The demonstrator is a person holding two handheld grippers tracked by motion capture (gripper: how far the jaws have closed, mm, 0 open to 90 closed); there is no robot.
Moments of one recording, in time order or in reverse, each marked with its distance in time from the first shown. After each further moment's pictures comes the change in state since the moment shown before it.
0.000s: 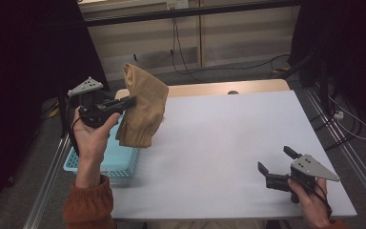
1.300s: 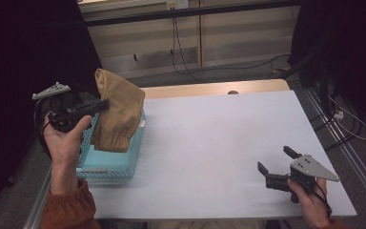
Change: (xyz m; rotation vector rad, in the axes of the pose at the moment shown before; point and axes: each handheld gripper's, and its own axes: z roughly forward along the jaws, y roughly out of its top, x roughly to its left) left arm 0.042 -0.015 -0.046 0.007 0.098 -0.095; right arm 0.000 0.000 0.000 -0.001 -0.002 -0.009
